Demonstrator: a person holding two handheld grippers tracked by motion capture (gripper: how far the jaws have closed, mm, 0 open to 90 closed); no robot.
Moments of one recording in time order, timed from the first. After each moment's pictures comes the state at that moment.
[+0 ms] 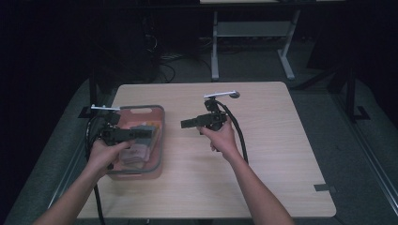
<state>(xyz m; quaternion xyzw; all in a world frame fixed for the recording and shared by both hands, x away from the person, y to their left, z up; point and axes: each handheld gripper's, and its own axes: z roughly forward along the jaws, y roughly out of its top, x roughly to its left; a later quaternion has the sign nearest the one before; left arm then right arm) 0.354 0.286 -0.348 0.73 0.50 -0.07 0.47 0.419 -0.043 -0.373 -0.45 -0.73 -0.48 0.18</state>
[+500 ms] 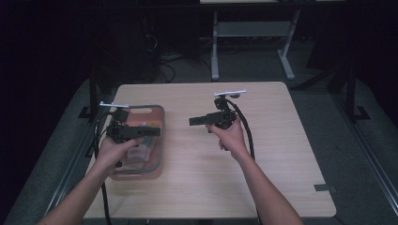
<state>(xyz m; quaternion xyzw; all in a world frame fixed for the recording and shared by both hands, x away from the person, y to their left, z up) 0.357 0.260 -0.341 0.73 0.49 -0.08 0.47 0.419 -0.070 -0.369 -0.46 -0.72 -0.49 0.16</state>
